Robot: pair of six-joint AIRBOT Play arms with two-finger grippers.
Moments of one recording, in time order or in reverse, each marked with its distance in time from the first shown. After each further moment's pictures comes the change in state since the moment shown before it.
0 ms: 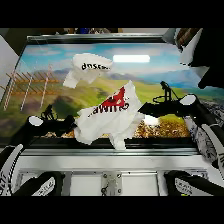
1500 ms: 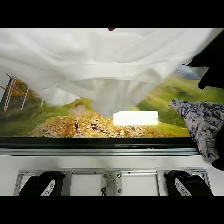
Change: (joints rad) left arm -0.213 0.419 1.167 -0.008 0.081 -0.027; right arm 0.033 0.507 0.819 -0.087 -0.070 0.037
